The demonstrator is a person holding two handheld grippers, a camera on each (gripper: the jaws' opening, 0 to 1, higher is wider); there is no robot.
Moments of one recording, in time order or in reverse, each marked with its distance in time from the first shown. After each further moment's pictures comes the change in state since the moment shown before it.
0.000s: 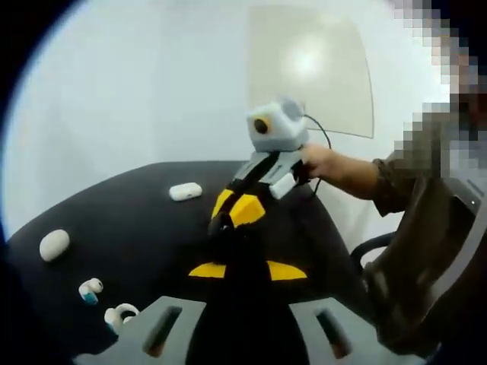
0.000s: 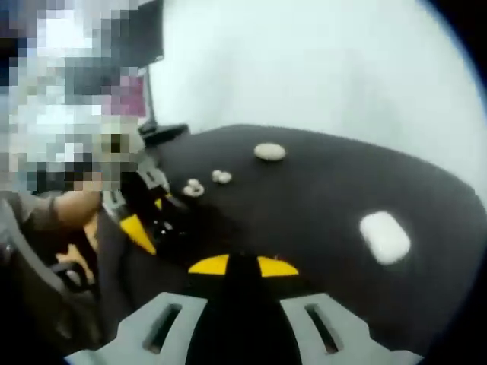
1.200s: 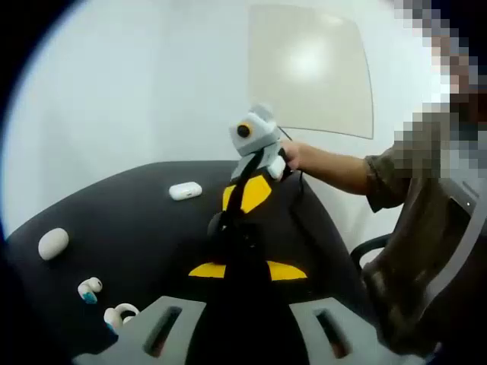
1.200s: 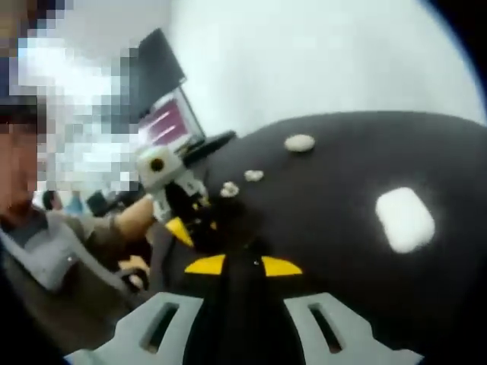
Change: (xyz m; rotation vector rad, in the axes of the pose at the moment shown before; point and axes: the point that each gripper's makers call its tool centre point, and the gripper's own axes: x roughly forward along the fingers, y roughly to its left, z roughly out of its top) left arm -0.002 0.002 -0.001 -0.007 0.000 -0.006; right arm -0.017 0.016 -0.005 0.191 0.010 0.379
